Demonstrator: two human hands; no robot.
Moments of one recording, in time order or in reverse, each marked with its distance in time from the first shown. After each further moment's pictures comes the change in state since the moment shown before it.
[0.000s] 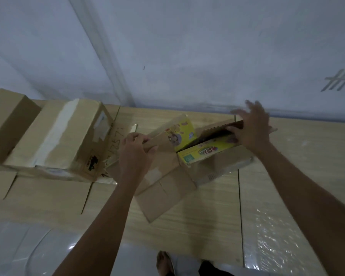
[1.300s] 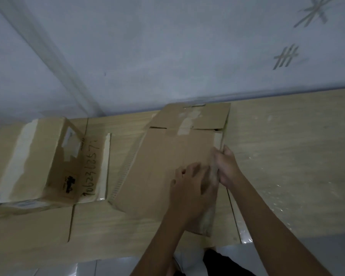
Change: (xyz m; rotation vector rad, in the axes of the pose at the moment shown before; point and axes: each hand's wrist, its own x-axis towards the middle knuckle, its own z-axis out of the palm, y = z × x) left_hand -0.124 0.128 0.034 -0.107 -0.613 0.361; right_hand -0.128 -0.031 0.038 1.391 0.026 0.894
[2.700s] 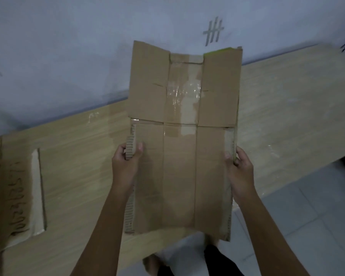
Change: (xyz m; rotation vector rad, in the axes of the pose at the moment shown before) left_hand 0.096 -0.034 0.033 -0.956 0.309 -0.288; right_hand -0.048 0.015 -0.168 -0.118 0.390 -0.338
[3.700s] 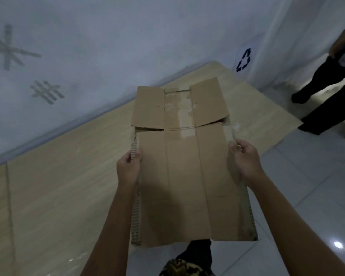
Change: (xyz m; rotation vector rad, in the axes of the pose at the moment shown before) left_hand -0.123 0.062 0.606 0.130 -0.121 -0.017; right_hand 0.380 -0.042 -0.524 -0.217 0.130 0.116
